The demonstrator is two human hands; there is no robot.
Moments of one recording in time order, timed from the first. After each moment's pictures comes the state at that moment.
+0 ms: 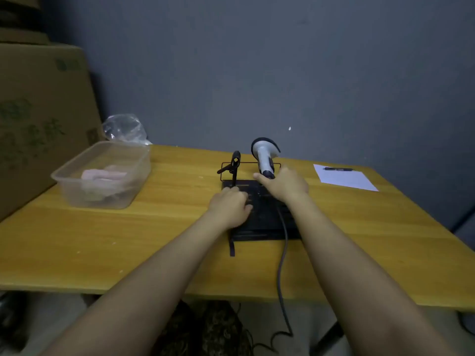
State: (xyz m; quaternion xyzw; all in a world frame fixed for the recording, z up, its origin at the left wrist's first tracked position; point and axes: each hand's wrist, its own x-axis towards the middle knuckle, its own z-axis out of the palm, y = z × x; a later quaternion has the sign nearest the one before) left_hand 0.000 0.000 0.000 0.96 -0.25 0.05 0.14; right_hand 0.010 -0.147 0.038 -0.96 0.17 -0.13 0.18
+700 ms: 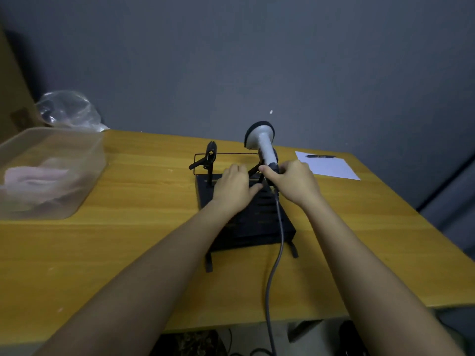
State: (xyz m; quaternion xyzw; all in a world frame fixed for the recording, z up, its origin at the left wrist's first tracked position) left_hand 0.056 -0.066 -0.008 0.93 -0.24 0.08 0.27; right_hand 0.014 -0.199 0.034 -0.95 0.12 -0.18 0.24
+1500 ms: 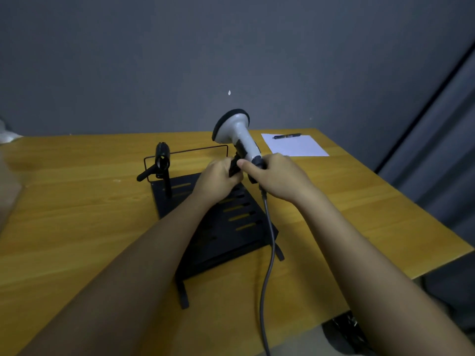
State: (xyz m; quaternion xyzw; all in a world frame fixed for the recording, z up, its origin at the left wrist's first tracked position) left_hand 0.123 -0.119 -0.039 0.82 -0.35 -0.02 0.45; right_hand 0.016 -0.221 0.035 -0.95 0.15 -0.11 0.25
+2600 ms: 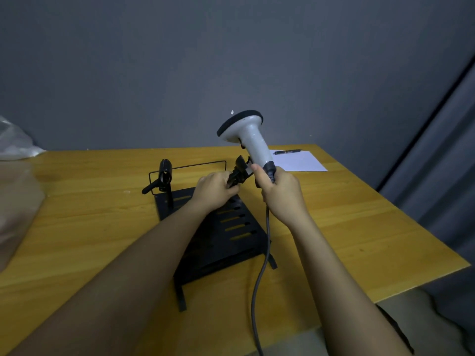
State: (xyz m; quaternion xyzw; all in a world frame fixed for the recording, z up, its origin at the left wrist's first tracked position) left_hand 0.118 -0.111 -0.021 0.88 -0.34 0.02 0.34; right_hand -0.007 -0.216 0.030 -0.87 0.15 -0.27 0.38
